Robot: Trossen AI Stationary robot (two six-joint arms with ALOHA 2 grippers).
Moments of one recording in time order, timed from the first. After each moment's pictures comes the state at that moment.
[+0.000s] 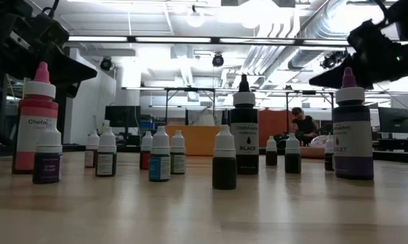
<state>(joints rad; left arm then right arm) -0.01 0.14 0.02 0.00 -0.02 -0.16 -0.05 0.35 0.06 0.18 0.34 0.09</state>
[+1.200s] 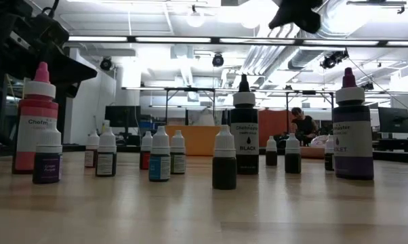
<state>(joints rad) -0.01 0.14 0.02 0.00 -0.02 -0.16 -0.12 1.15 1.20 -0.69 0.14 0.40</state>
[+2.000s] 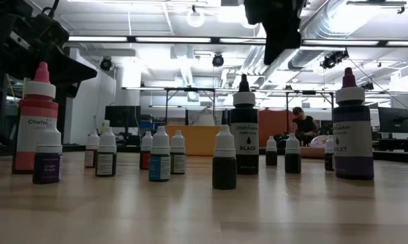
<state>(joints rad) -0.01 0.14 0.02 0.00 -0.02 -0.16 -0.14 1.54 1.46 -1.09 0.05 0.34</state>
